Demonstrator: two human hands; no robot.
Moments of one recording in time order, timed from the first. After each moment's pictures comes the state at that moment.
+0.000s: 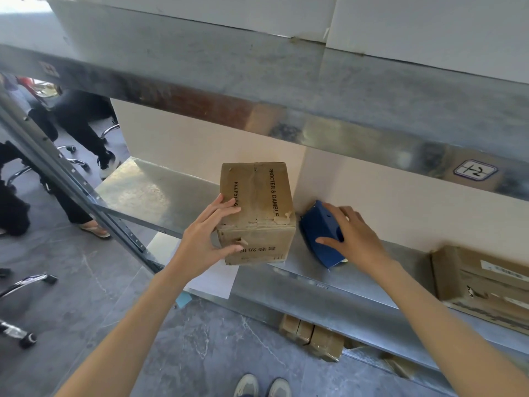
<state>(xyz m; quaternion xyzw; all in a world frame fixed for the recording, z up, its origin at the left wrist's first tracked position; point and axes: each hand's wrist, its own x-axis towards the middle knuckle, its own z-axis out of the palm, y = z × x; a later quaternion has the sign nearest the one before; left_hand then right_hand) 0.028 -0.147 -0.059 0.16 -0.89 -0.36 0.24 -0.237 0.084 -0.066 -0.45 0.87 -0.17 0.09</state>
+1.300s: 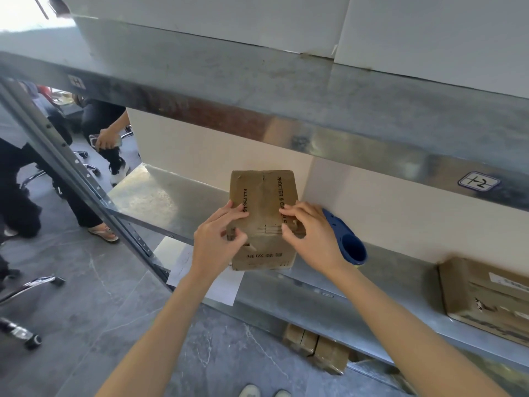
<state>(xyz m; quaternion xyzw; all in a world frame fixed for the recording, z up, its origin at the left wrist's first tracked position) 0.009 -0.132 -0.057 0.27 -0.80 -0.40 0.36 -0.160 0.016 -0.033 -0.48 0.79 -0.38 0.07</state>
